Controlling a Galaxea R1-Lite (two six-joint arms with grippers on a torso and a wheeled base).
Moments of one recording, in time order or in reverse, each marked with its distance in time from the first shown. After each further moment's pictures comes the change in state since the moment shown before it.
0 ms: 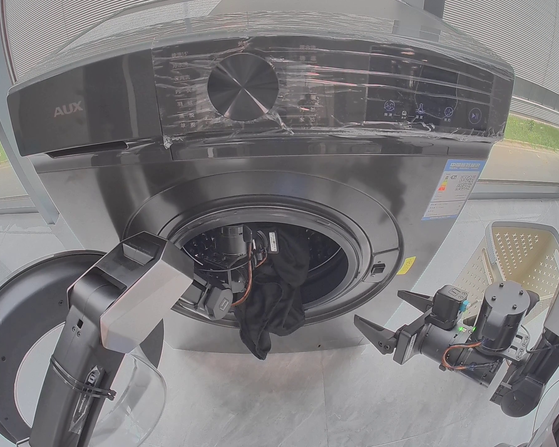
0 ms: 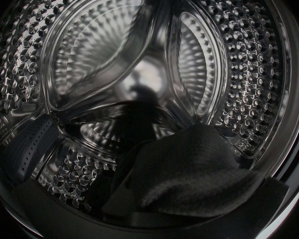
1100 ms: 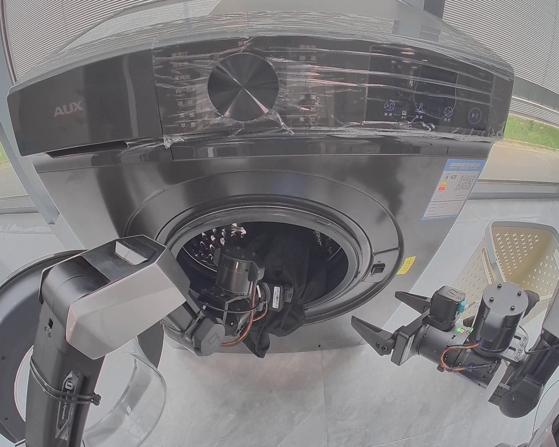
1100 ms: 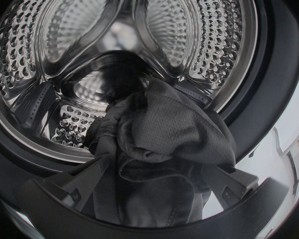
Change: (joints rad) left arm -0.079 -0.171 0.436 0.080 -0.062 0.000; right arm 0.009 0.006 -0.005 0.000 0.000 0.008
